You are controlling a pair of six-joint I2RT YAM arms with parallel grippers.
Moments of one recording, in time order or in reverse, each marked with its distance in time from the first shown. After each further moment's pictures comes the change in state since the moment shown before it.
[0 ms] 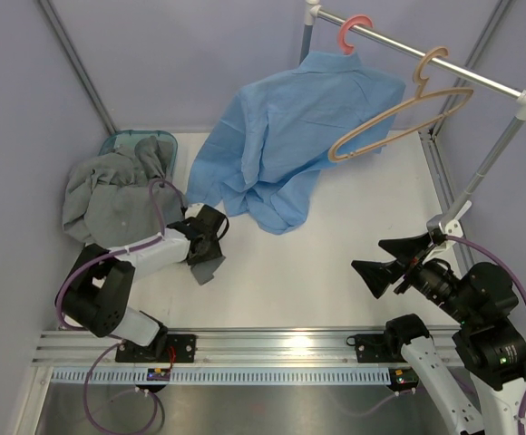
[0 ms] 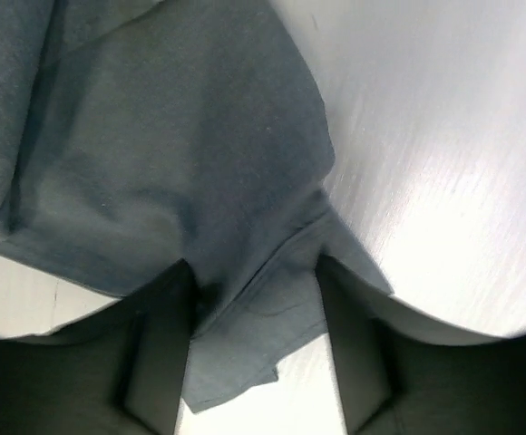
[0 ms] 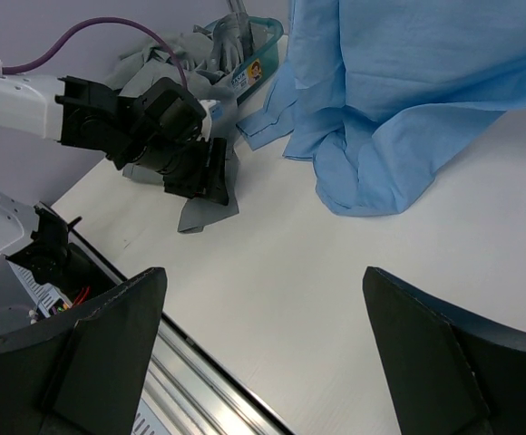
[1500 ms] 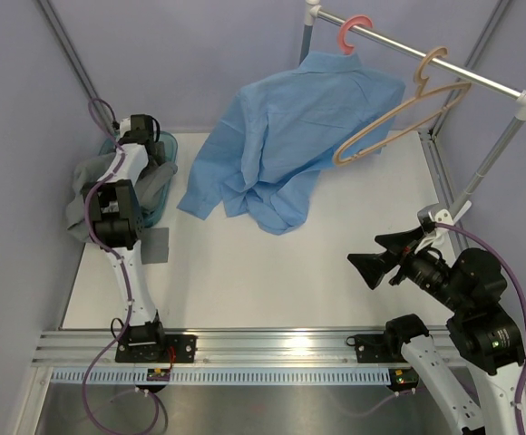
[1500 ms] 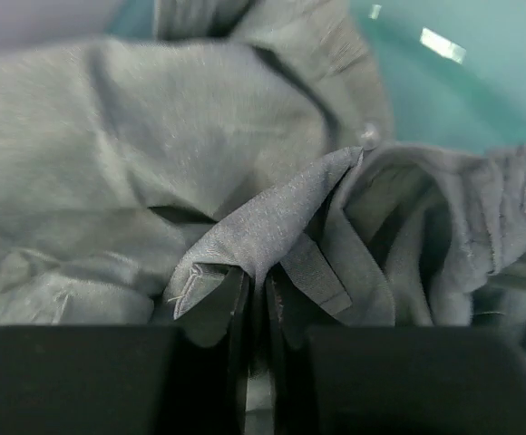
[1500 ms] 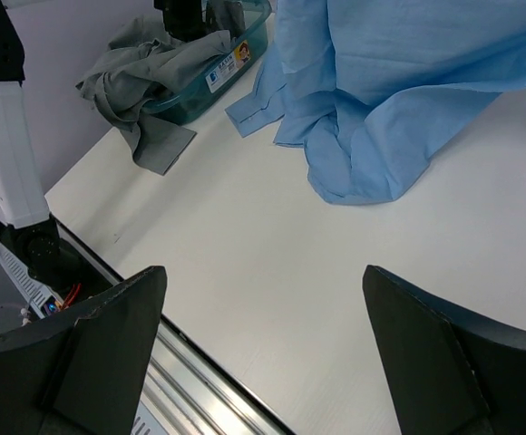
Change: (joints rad) left arm 0.615 0.732 1.112 -0.087 -0.266 0.472; right arm 0.000 0.065 -0.010 0.016 0.011 -0.008
